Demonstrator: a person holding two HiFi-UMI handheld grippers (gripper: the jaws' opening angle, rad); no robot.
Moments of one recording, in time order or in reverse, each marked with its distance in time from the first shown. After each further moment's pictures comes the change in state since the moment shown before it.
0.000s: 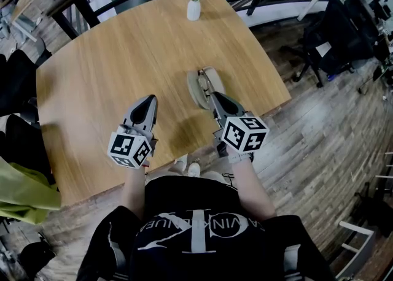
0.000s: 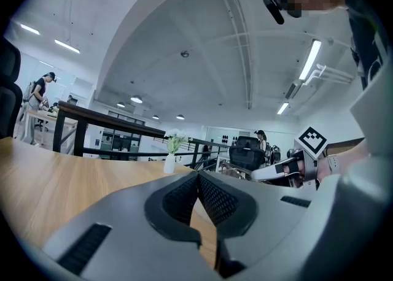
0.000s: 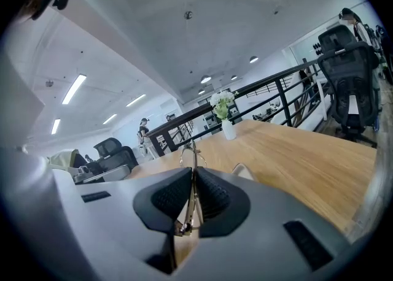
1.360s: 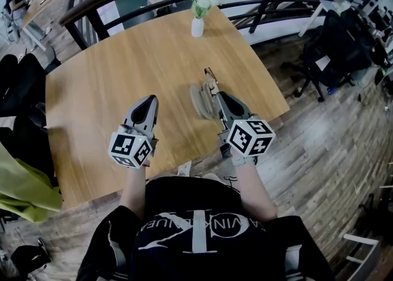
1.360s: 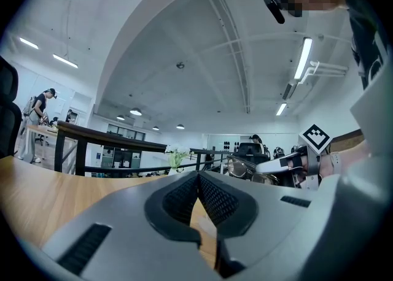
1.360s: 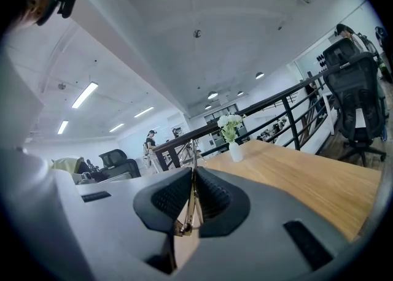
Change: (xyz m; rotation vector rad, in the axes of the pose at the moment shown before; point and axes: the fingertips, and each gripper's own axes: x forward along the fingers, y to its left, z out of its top) left arm -0.007 -0.002 0.046 0.068 -0.088 0.020; right arm -0.021 0.020 0.054 -0.050 -0.154 0.053
